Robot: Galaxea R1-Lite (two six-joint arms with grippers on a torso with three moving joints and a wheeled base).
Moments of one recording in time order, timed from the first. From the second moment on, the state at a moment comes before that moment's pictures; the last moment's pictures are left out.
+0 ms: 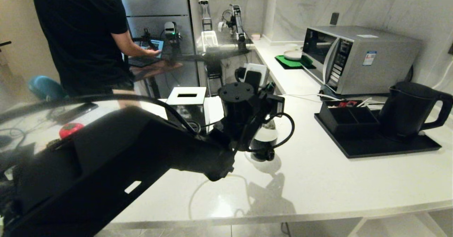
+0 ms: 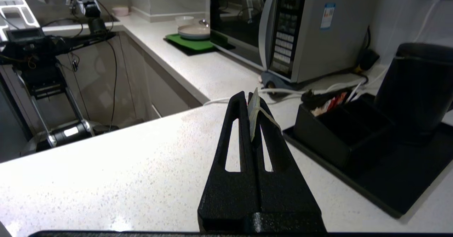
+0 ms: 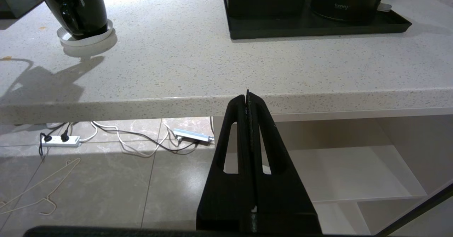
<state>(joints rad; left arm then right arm) -0.80 2.30 -1.44 -1.08 0.26 -0.01 0.00 0.00 -0.02 0.05 -0.02 0.00</state>
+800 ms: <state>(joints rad) -0.80 2.40 -1.31 -1.25 0.26 -0.01 0.00 0.00 -0.02 0.05 -0.02 0.00</state>
